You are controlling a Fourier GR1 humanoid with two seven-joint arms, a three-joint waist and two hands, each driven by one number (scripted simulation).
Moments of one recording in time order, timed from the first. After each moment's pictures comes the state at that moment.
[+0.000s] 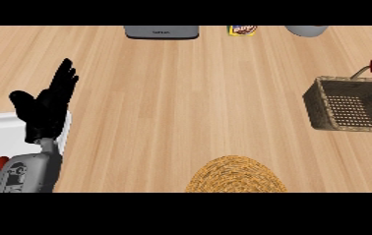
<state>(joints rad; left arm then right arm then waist) -0.21 0.19 0.14 -1.48 -0.04 0.06 0.16 -0.46 -0.97 0.04 -1.46 0.43 0.05 -0.17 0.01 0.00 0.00</state>
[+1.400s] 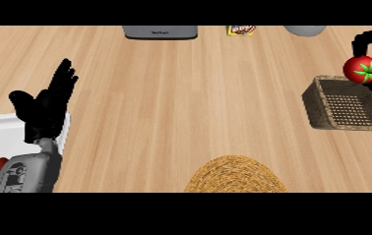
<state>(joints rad) -0.21 0.19 0.15 -1.48 -0.05 0.05 0.17 -0.60 -0.76 0.01 -1.05 0.86 0.06 -0.38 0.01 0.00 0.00</state>
